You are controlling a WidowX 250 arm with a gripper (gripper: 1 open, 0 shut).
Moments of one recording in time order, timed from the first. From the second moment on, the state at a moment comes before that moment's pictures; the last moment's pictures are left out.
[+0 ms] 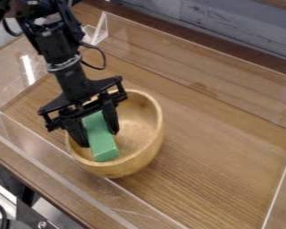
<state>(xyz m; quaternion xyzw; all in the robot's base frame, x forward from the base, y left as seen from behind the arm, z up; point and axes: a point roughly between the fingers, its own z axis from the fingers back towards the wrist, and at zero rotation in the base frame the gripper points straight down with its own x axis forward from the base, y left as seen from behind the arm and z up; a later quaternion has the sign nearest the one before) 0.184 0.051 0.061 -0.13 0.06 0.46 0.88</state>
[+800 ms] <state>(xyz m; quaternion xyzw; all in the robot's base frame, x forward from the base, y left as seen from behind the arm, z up) 0.176 0.059 0.071 -0.14 0.06 0.46 0.87</state>
